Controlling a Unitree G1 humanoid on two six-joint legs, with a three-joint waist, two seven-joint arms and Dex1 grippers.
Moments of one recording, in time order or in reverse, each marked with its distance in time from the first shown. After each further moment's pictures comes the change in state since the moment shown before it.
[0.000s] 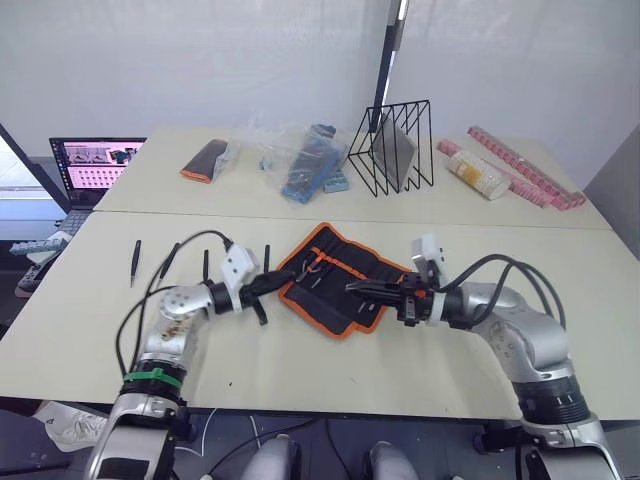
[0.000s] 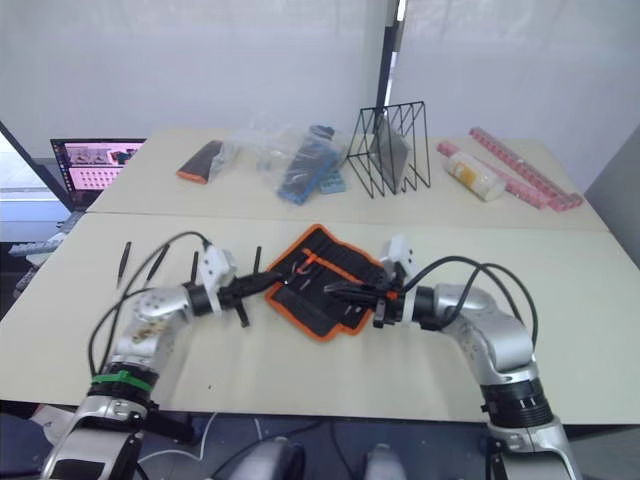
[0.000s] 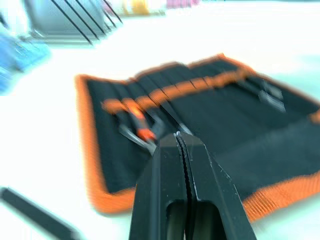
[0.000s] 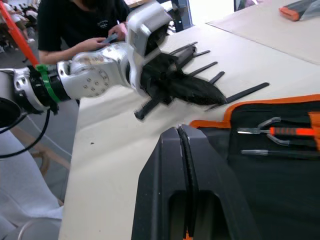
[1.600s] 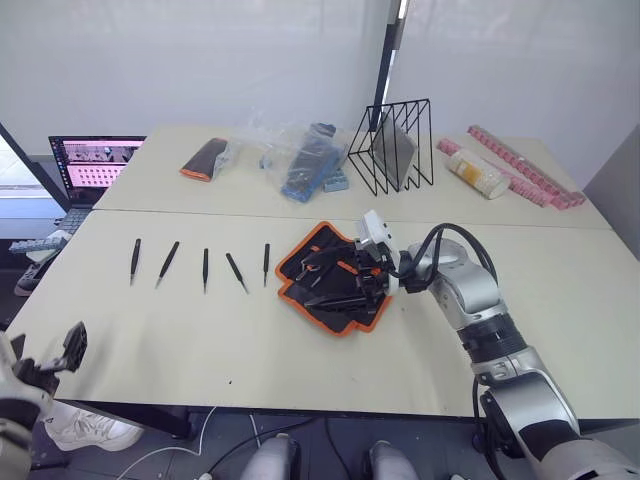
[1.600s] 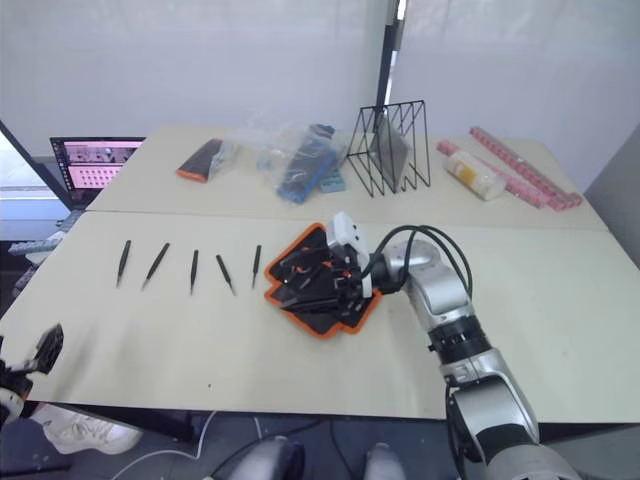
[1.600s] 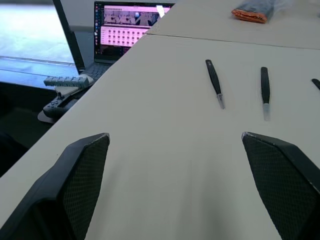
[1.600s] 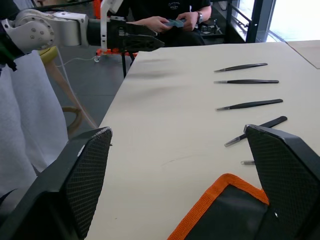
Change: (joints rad) left arm 0.715 0.028 0.722 -0.584 -0.231 0.482 0.718; right arm -0.313 0.147 0.191 0.332 -0.187 -0.277 0.266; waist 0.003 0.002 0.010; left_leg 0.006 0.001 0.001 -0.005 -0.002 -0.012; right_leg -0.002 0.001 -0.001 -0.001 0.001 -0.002
